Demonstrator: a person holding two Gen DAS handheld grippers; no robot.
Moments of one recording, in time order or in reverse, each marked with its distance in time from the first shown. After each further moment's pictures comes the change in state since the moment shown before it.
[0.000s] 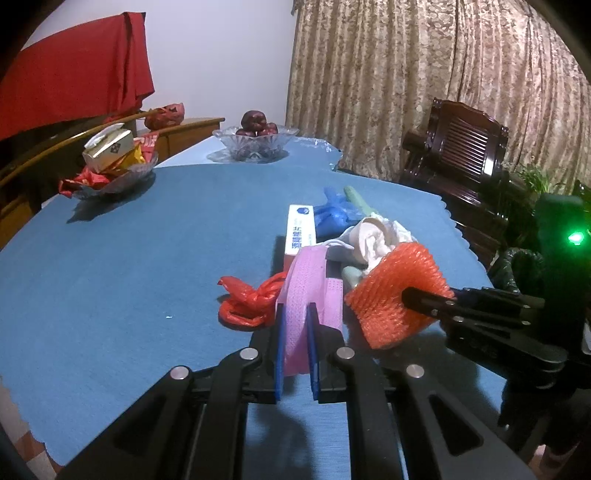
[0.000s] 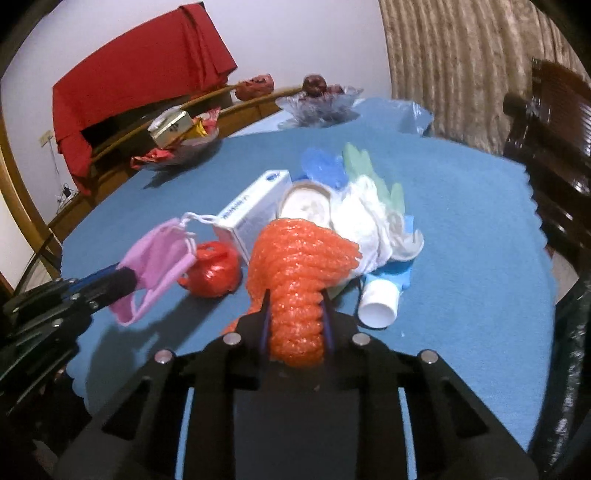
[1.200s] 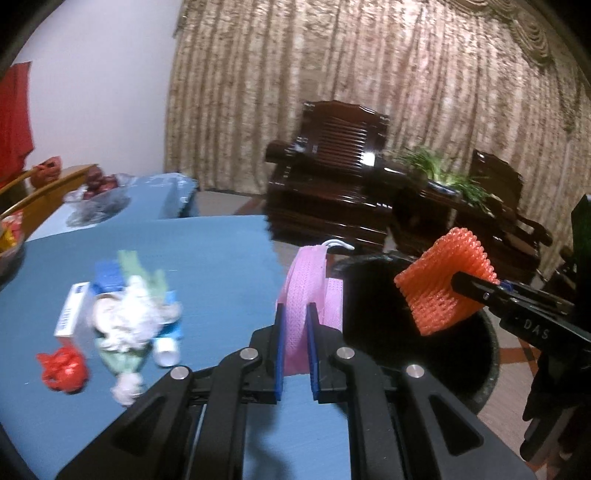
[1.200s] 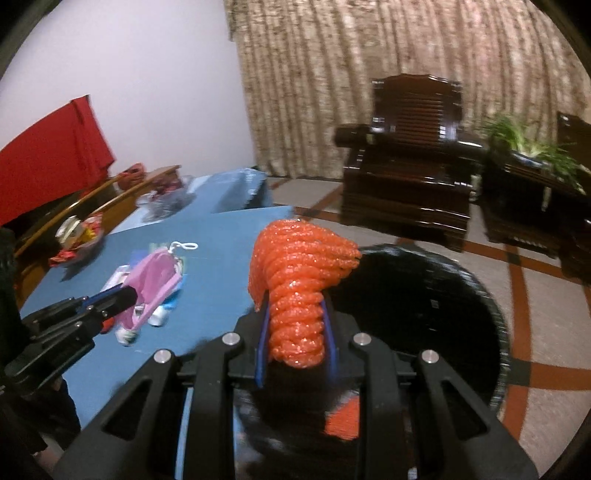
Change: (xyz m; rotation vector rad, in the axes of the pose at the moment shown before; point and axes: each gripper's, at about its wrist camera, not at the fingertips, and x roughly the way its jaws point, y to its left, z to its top) left arm -0.025 -0.234 0.033 0.224 -0.053 -0.394; right arm -0.255 -0.174 -0.069 0.279 -0.234 -0.438
